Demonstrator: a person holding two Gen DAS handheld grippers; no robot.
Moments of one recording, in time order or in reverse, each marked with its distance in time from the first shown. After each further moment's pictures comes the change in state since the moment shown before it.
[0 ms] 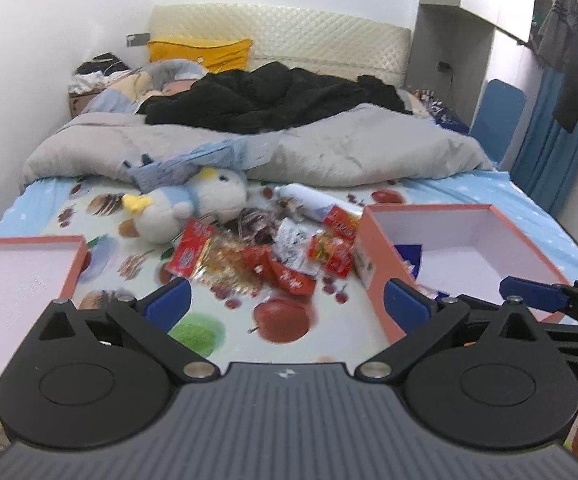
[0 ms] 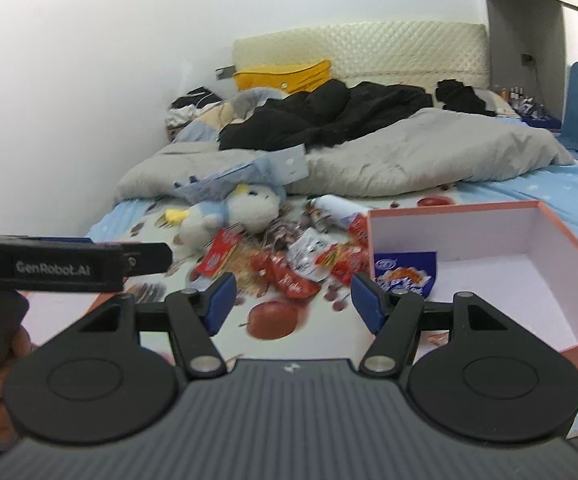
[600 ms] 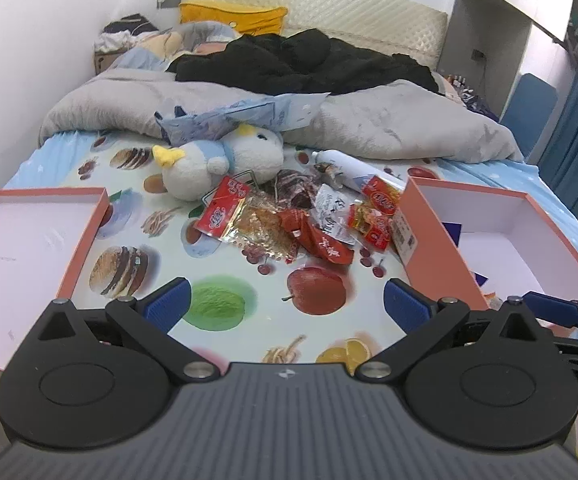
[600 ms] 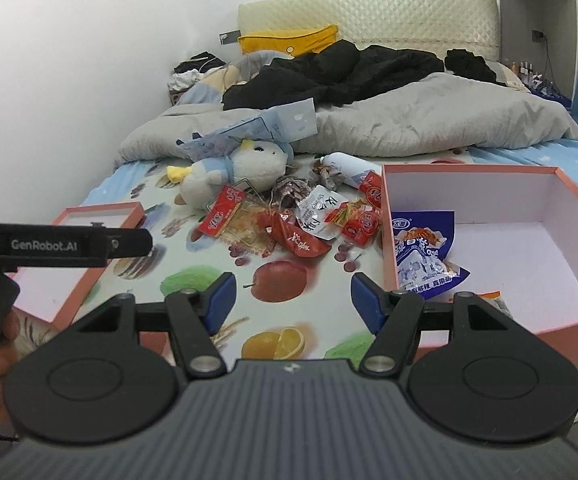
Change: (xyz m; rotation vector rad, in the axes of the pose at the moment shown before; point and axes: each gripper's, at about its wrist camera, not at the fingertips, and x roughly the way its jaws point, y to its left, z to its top) left arm 0.035 0.042 -0.017 -0.085 0.089 0.053; right arm 0.031 0.007 -0.016 -0.001 0.103 0.002
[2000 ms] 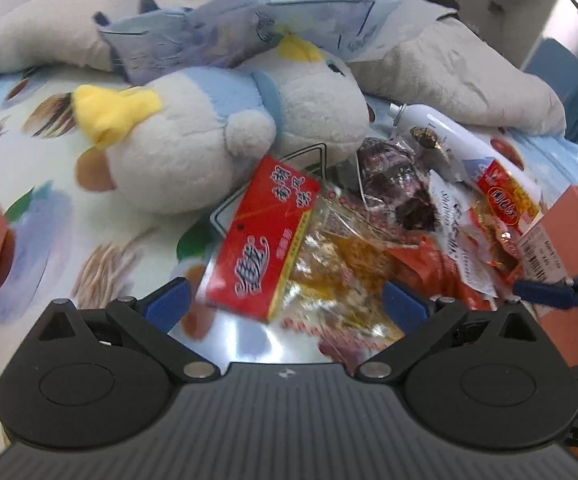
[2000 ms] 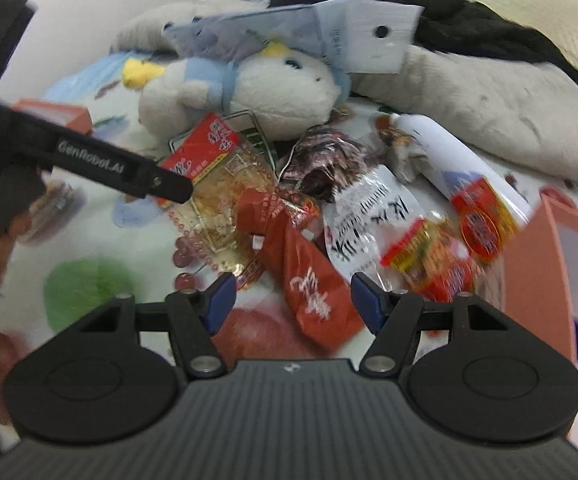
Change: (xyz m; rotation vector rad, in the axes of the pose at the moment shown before) left arm 0.310 0.114 0.071 0.008 0.203 -0.106; right arm 0.271 0.023 0.038 -0.365 0.221 0.041
